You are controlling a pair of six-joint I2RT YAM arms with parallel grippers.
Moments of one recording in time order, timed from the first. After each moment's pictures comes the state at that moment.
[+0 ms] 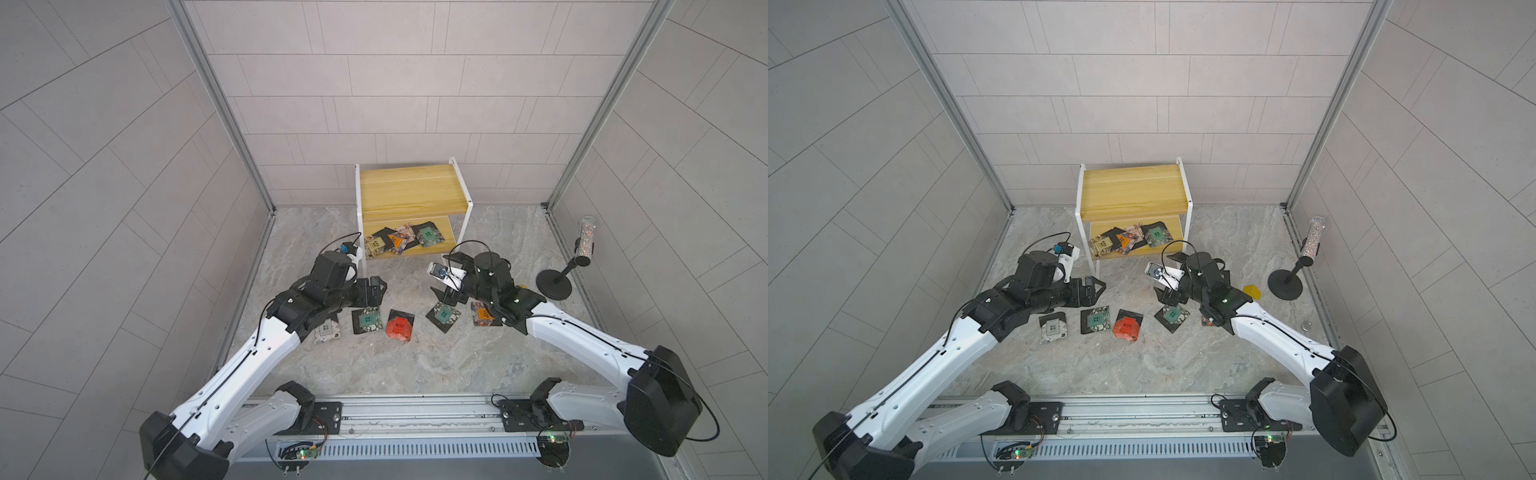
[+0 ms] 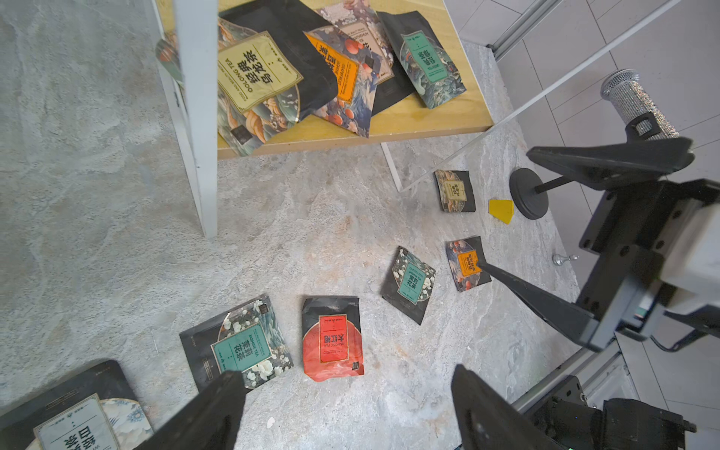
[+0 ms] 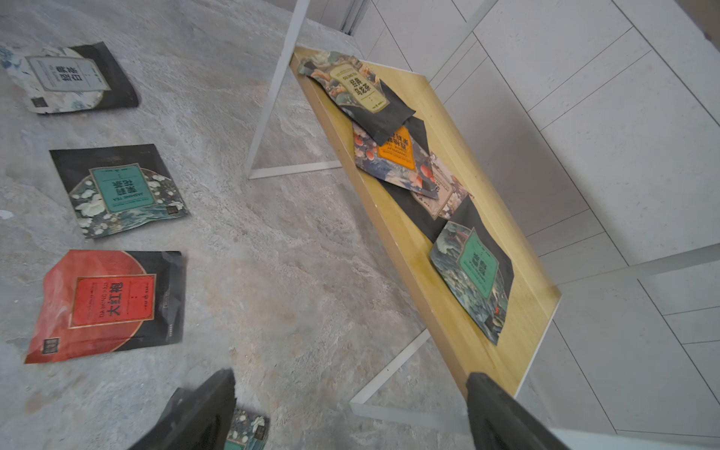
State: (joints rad) left arm -0.52 1.00 0.95 -0.67 0.15 -0.48; right arm 0.57 1.26 0.81 -0.01 -0.12 -0.69
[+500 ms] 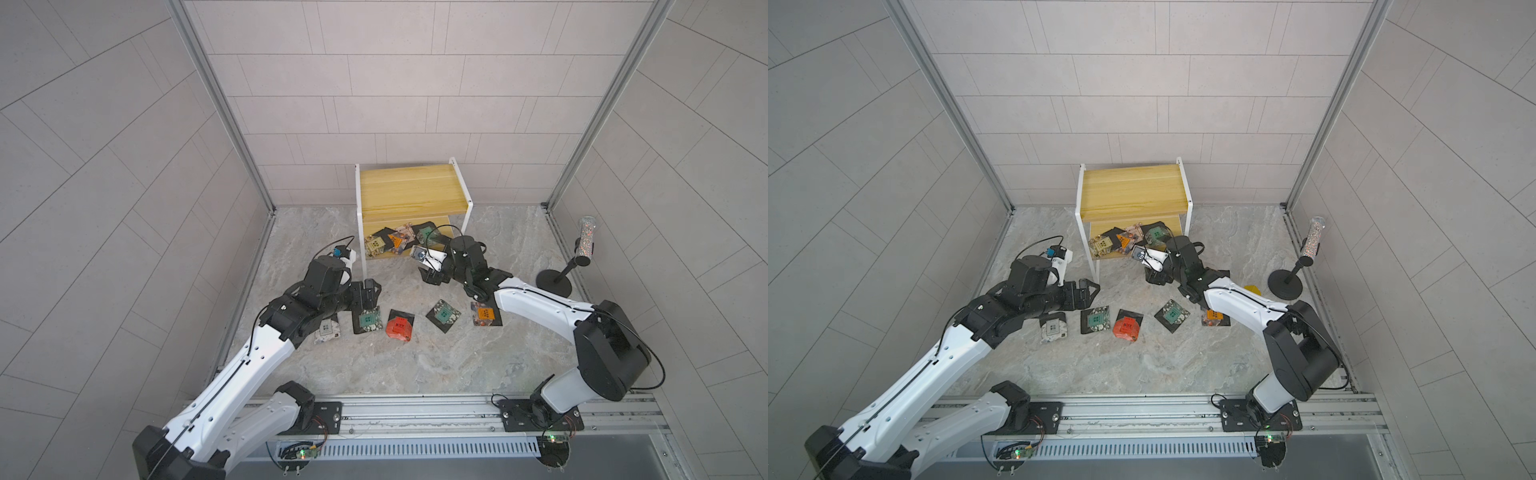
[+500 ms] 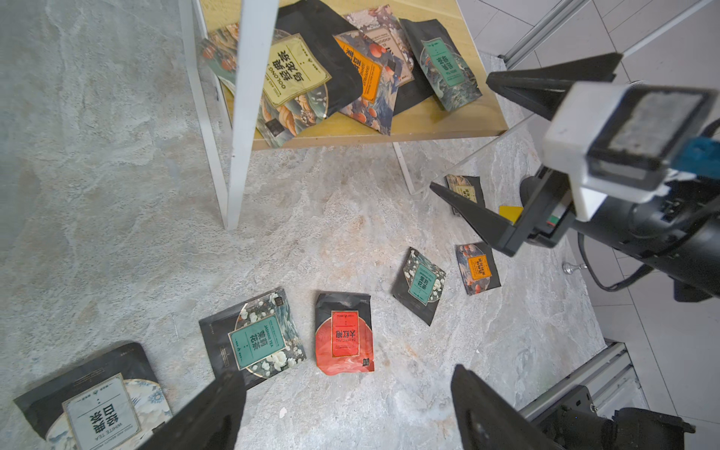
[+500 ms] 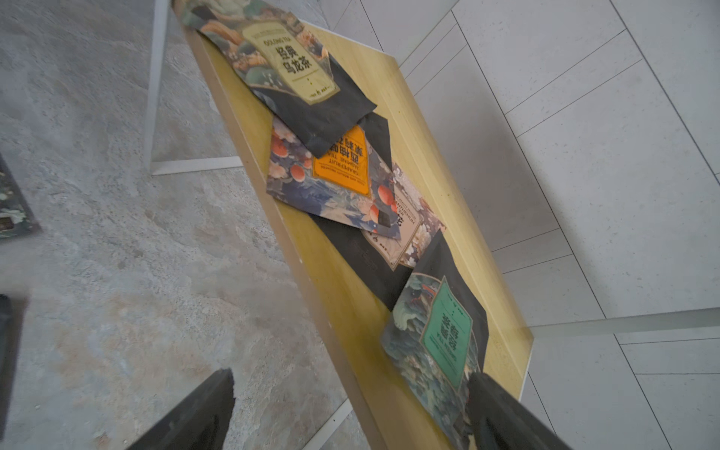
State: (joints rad) left arm -0.50 0.94 0.92 -0.69 0.12 -0.49; right arm 0.57 1.56 1.00 0.12 0.00 -0.77
